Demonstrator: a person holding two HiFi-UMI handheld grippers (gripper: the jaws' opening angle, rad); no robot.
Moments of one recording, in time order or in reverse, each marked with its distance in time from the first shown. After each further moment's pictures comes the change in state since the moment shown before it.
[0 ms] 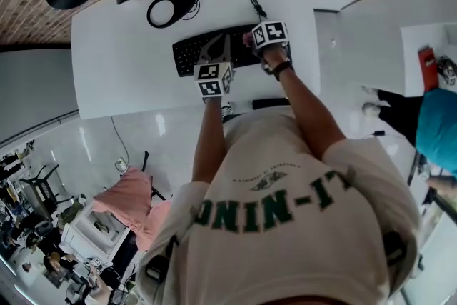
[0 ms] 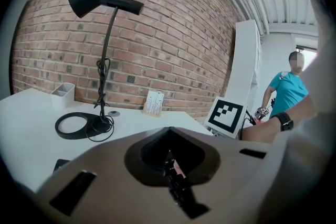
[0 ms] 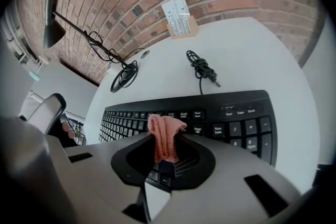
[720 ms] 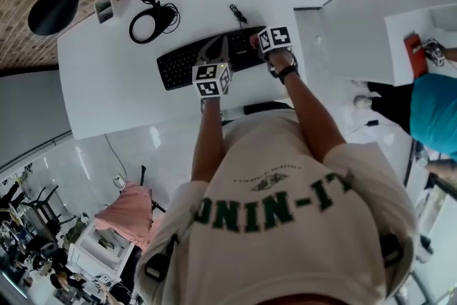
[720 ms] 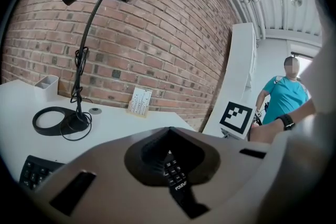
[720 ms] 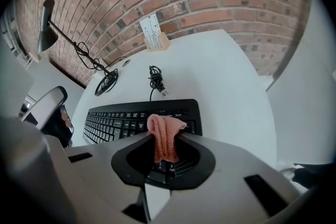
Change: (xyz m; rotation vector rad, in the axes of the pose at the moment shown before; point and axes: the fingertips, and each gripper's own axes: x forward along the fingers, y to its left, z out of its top) left arm 0.044 -0.041 0.003 -0.017 -0.003 -0.087; right arm -0.047 -0.087 -0.003 0.018 -0.052 -0.134
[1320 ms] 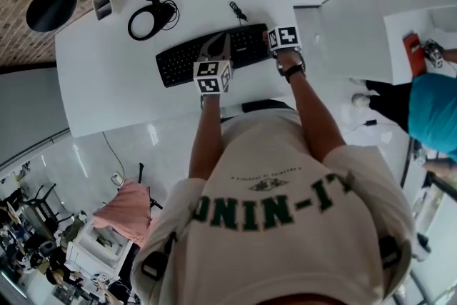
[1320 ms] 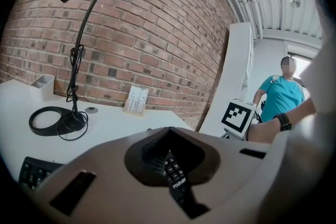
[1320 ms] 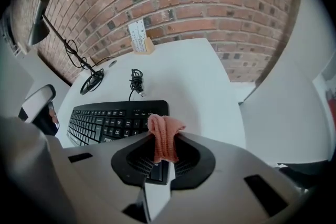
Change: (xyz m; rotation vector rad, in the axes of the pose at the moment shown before) left arm 0.003 -0.009 -0.003 0.012 0.017 -0.033; right arm -0.021 -0.051 -0.004 0.003 -0.032 -0.164
